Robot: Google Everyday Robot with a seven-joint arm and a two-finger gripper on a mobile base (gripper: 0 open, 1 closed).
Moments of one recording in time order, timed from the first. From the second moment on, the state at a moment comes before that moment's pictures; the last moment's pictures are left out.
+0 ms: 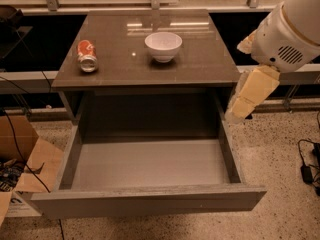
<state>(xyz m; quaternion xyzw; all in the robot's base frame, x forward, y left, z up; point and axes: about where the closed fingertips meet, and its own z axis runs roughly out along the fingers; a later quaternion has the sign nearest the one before) 0.474 -0.159 0.967 -0.57 0.79 0.04 0.23</state>
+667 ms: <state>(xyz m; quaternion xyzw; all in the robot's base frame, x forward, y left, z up) 0.544 -0.088 0.973 -0.55 0.78 0.05 0.31</state>
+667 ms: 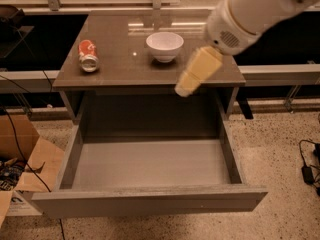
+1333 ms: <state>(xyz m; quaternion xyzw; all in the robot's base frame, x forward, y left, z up) 0.612 0.002 0.951 -0.57 0.75 0.09 0.31</state>
